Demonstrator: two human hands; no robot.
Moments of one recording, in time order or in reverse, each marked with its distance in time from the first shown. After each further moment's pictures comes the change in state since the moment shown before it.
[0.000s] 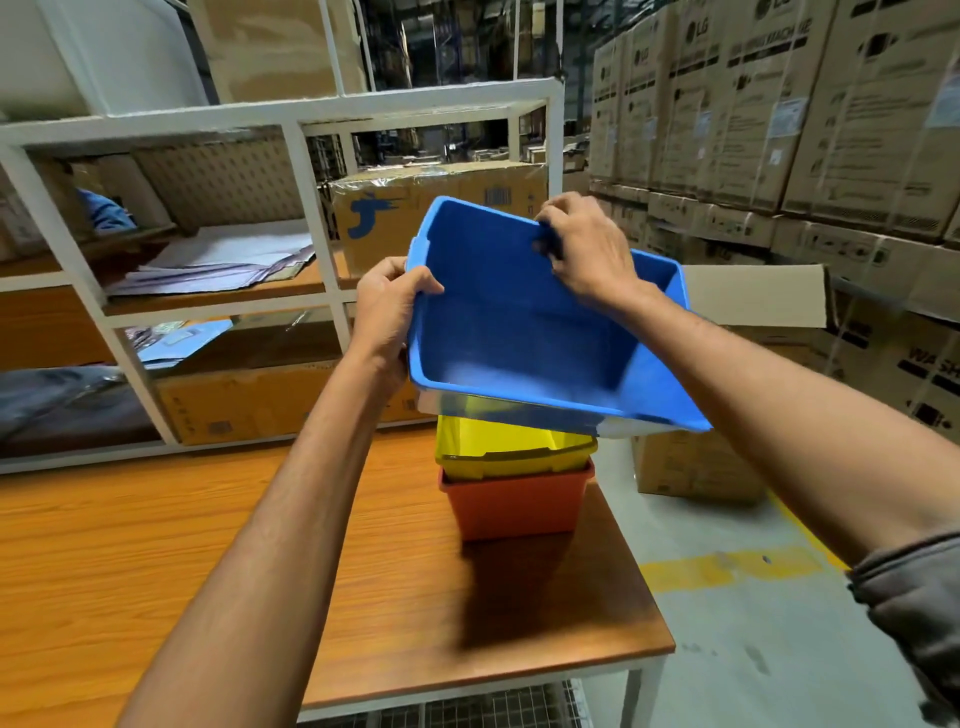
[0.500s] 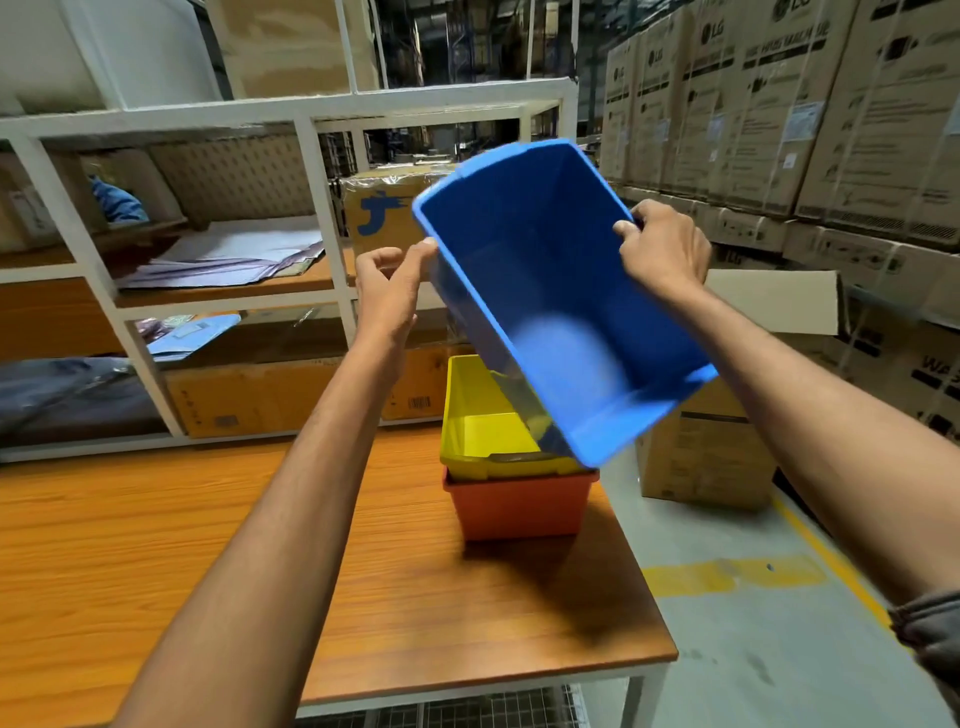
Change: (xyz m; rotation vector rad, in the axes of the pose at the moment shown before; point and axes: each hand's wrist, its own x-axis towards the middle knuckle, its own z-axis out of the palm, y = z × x) left_hand 0.018 -0.004 -0.005 0.068 0.145 -0.064; right_hand -0.011 0.033 -0.028 0.058 0.036 0.540
